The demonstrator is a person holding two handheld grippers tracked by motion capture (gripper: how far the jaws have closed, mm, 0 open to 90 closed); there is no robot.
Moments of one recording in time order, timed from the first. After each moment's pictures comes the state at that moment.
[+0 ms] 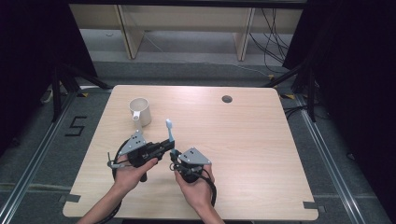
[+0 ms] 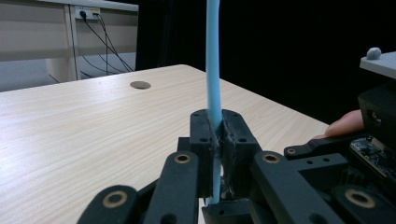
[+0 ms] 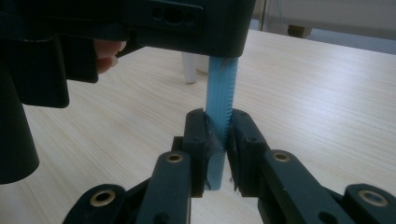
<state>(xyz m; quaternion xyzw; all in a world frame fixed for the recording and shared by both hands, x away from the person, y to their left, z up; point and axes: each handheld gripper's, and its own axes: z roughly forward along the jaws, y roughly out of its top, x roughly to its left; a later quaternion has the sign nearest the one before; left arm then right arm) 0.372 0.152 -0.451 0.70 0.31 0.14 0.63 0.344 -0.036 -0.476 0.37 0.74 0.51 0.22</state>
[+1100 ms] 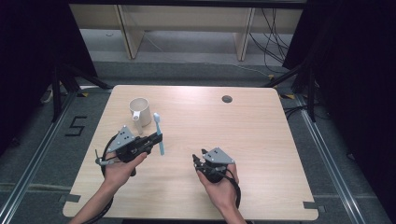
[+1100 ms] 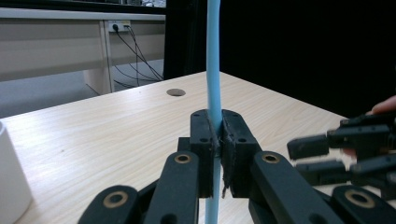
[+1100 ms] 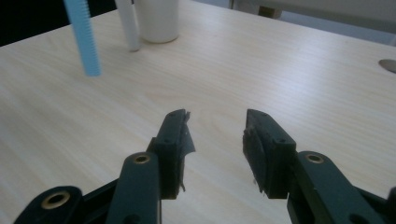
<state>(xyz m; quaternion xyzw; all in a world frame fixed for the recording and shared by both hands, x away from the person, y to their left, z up) 0.376 0.183 -0.439 0.69 0.32 0.21 0.61 0.347 -0.105 -0.475 0.40 0.75 0.46 0.25</state>
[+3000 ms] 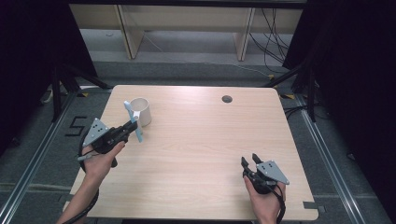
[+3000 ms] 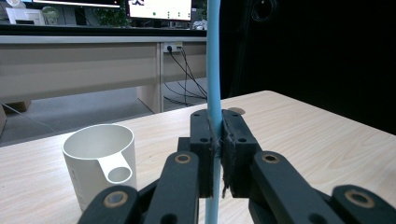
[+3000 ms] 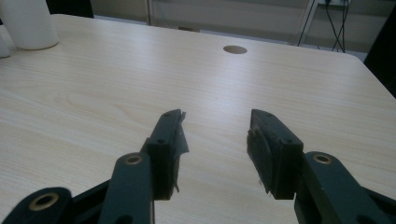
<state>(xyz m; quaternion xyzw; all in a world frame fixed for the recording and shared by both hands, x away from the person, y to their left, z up) 0.390 0.242 -0.429 0.64 0.37 0.28 0.61 0.316 -0.230 -0.495 0.49 0.65 0.46 0.36</state>
